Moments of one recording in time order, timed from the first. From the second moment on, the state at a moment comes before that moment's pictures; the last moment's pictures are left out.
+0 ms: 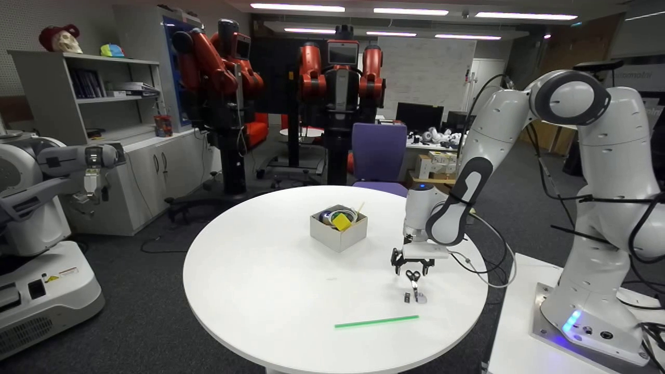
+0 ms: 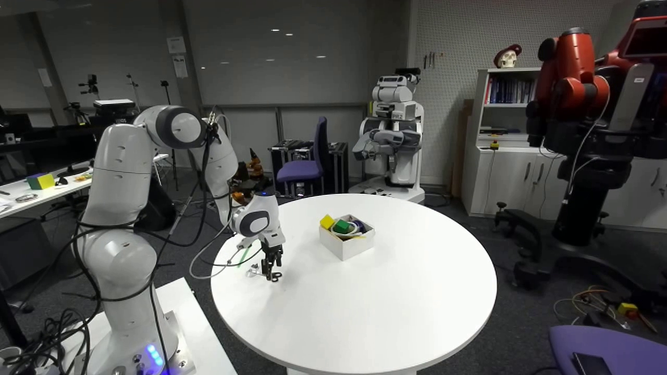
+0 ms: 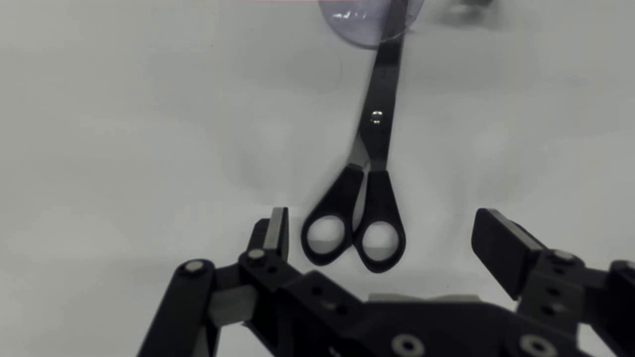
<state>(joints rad) 0.31 0.39 -0.10 -2.51 0.01 2.88 1.13</state>
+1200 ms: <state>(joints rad) 0.29 0.41 -0.10 -2.48 0.01 2.88 1.13</state>
